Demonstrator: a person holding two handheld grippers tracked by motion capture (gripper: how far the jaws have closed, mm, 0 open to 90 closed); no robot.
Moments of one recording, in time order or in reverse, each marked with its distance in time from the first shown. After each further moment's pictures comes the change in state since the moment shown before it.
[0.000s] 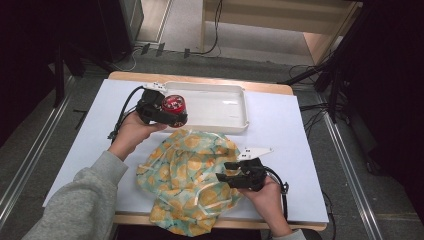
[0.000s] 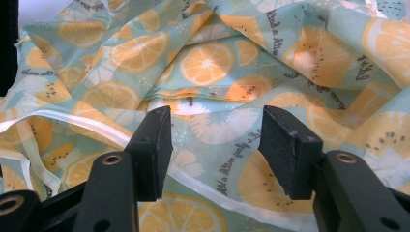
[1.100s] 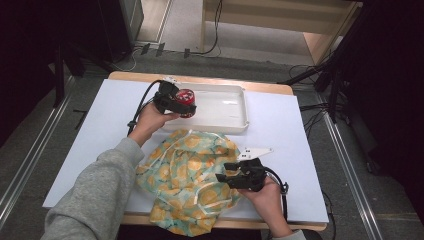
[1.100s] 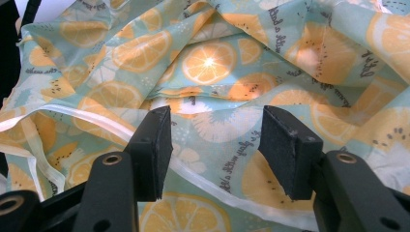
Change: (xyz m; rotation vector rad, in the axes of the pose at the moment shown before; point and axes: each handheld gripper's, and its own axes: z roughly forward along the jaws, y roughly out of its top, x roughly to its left) left arm 0.039 0.014 0.074 0.039 0.039 -0.030; right arm 0.001 -0.001 0.000 0.003 0.007 0.013
